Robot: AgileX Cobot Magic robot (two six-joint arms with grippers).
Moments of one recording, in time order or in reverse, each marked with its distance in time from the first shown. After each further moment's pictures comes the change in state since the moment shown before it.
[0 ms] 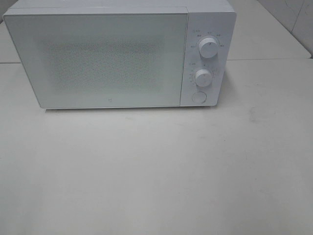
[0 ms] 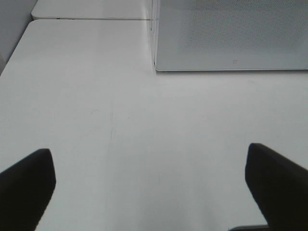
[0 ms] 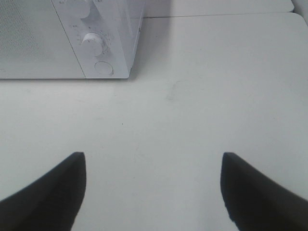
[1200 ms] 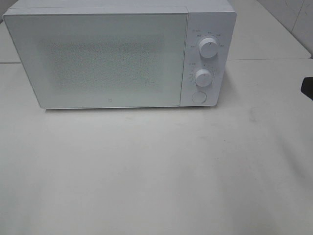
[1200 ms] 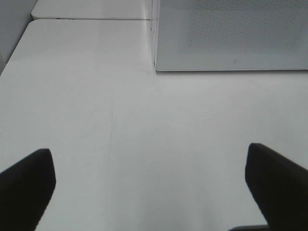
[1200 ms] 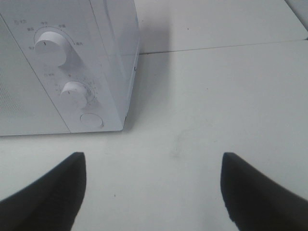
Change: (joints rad) left arm 0.000 0.000 0.000 0.000 0.000 0.000; right arm 0.000 0.517 0.156 0.001 -0.796 0.033
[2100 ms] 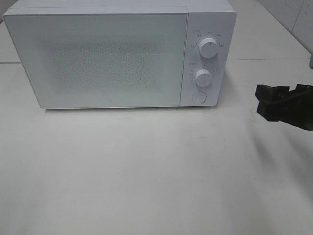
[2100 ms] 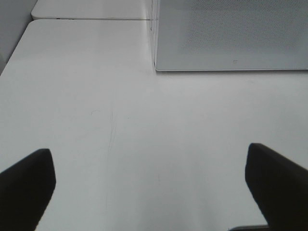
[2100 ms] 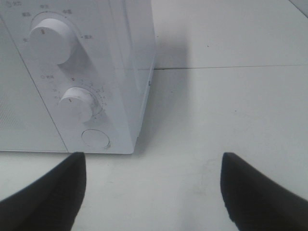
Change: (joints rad) left arm 0.000 0.000 0.000 0.000 0.000 0.000; right arm 0.206 0.526 0.096 0.225 -0.748 -0.175
